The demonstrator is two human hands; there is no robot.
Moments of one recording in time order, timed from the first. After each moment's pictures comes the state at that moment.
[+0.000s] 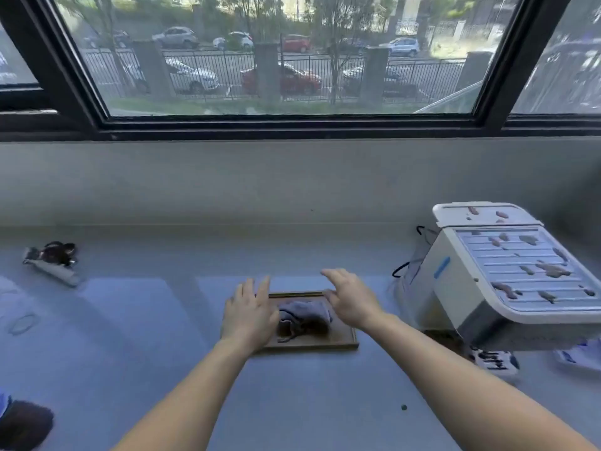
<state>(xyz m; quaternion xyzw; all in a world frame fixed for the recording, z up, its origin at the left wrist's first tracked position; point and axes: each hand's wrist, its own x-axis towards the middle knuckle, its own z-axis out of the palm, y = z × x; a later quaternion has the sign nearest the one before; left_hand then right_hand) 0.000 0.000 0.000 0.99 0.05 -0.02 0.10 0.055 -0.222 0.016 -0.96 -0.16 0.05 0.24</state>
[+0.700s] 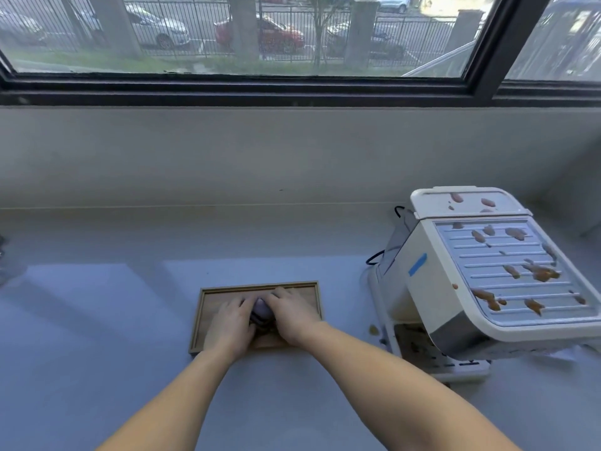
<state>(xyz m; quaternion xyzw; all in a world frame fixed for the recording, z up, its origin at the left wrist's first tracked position) 0.027 -0.034 -0.064 0.98 0.00 -0.11 0.15 0.067 -0.191 -0.063 -0.94 -0.25 0.15 0.15</state>
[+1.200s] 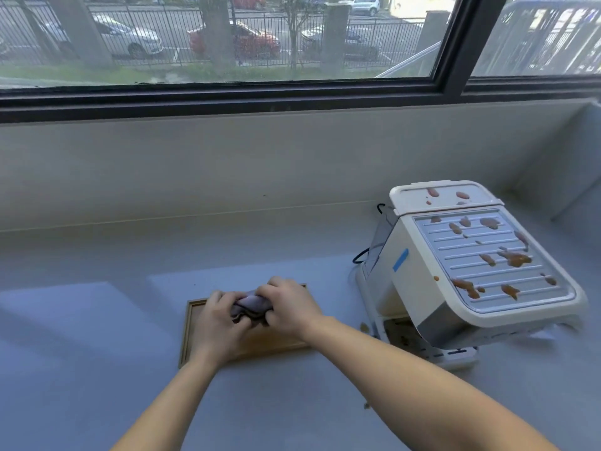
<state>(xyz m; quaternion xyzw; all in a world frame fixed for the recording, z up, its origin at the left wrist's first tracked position) 0.027 -0.037 -0.036 0.93 0.04 0.05 0.37 0.069 -0.205 -0.020 -0.94 -0.22 0.07 0.24</state>
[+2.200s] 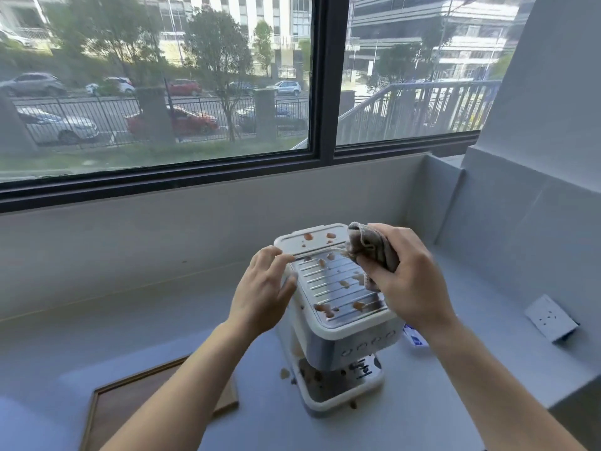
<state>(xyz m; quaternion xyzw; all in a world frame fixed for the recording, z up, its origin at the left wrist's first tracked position) 0.071 -0.271 0.109 0.90 -0.28 0.15 0.32 -0.038 -0.488 0.185 -0.87 0.01 -0.31 0.39</state>
